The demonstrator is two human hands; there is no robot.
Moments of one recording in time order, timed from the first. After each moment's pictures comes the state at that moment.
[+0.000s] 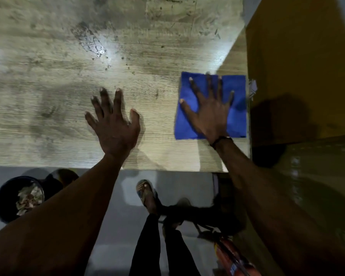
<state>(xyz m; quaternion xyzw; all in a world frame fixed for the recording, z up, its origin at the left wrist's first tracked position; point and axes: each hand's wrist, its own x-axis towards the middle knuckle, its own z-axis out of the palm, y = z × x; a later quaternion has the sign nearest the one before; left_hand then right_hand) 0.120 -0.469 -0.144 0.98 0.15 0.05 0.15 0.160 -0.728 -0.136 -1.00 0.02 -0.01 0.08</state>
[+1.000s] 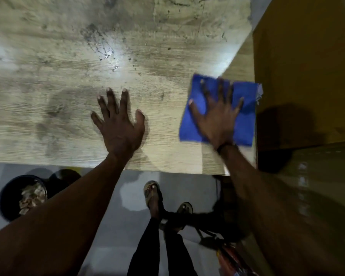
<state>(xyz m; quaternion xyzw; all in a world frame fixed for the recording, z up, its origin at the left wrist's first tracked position) 0.117 -0.468 -0.142 0.98 0.14 0.03 0.14 0.152 -0.727 -0.142 -0.99 0.06 -0.05 0.08</state>
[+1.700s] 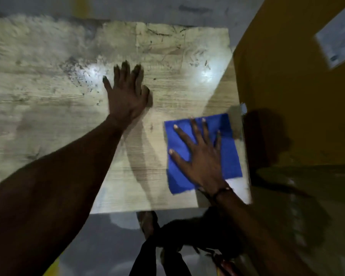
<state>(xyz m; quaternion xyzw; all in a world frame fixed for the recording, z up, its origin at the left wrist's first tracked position) 0.312 -0.488 -0.141 0.99 -0.06 -0.01 0.09 0.124 -0.716 -0.135 -0.99 -0.03 0.00 0.10</state>
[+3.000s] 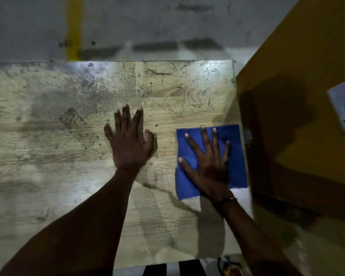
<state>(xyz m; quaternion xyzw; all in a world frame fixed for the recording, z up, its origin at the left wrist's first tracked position) 0.324 -0.504 -0.126 0.98 0.02 0.03 0.17 0.236 -0.730 -0.119 -0.99 0.02 0.00 0.11</state>
